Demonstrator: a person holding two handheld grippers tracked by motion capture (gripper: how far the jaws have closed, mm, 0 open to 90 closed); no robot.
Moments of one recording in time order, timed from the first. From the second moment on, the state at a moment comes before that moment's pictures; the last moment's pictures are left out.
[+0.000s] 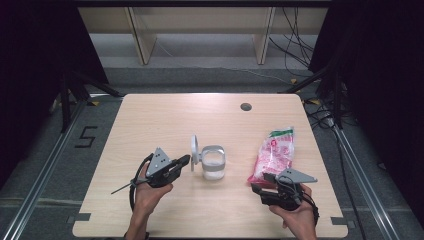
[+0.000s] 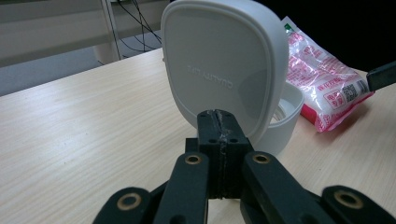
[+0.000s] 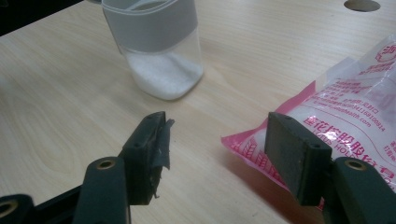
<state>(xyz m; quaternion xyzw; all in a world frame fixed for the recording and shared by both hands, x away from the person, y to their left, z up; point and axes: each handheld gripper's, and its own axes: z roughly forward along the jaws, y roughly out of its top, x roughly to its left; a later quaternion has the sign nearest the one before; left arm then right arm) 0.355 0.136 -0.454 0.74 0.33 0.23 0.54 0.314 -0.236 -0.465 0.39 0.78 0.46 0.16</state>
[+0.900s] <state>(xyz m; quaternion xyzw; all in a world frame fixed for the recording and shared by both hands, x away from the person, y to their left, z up) 0.359 0.131 -0.443 0.74 0.32 0.23 0.55 0.306 -0.232 -0.465 0.40 0.78 0.46 0.15</state>
